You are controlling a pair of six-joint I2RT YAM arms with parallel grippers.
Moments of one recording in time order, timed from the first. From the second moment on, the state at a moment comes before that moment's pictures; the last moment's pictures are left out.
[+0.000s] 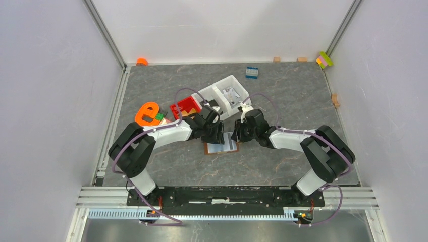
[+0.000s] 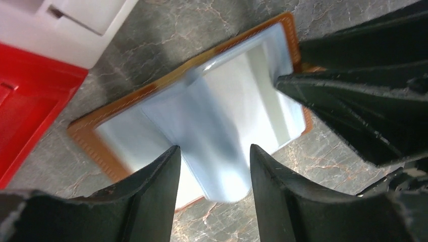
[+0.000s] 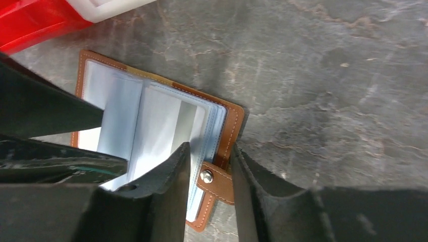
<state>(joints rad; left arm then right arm) -0.75 1.66 0.94 -0.28 0.11 -0.55 0.63 1.59 0.68 0.15 -0.11 0.41</state>
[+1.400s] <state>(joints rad) -0.84 1.38 0.86 -0.20 -0.20 -0.46 0.64 1.17 0.53 0.17 -0.04 0.41</state>
